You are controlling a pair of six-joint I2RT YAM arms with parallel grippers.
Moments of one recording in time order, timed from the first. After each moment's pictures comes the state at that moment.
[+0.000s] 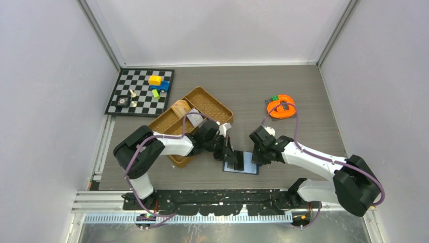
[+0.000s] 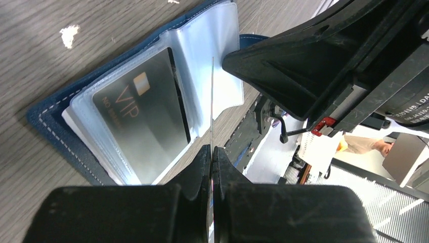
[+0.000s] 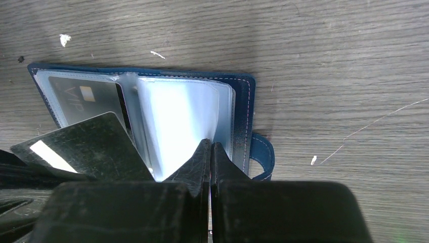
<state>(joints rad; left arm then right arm) -0.85 1.72 0.77 0.25 0.60 -0.92 0.71 1.21 0.59 -0.55 0.12 0.87</state>
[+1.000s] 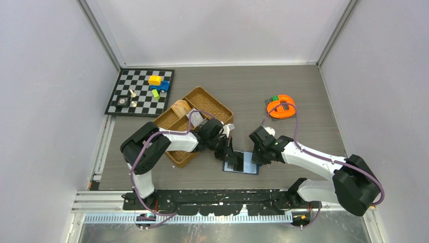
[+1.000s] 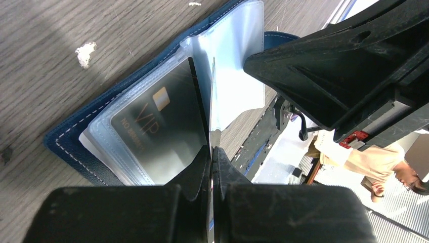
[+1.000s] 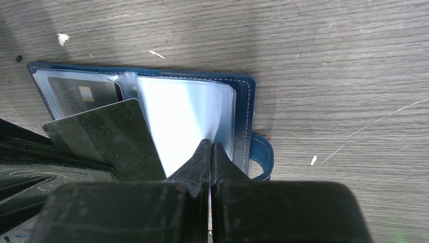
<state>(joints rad) -0.84 1.81 0.86 0.14 0.63 -0.82 0.71 1.21 0.59 -0.55 0.12 0.87</state>
